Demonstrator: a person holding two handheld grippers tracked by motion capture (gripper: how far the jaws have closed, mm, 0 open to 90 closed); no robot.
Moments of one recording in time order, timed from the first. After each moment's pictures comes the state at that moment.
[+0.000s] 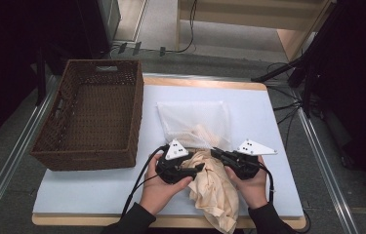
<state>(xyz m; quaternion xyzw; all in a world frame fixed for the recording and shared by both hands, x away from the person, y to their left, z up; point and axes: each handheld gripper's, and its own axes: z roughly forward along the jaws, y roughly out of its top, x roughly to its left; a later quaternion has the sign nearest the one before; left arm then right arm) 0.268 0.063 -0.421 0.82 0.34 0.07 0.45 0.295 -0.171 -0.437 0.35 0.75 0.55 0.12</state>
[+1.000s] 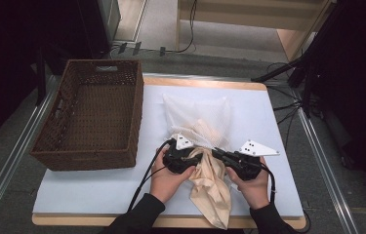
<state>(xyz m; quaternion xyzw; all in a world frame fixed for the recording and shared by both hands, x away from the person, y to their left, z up) 0.308 0.057 -0.443 0.80 0.40 0.11 0.42 0.292 -0.175 -0.434 0.35 0.75 0.55 0.12</state>
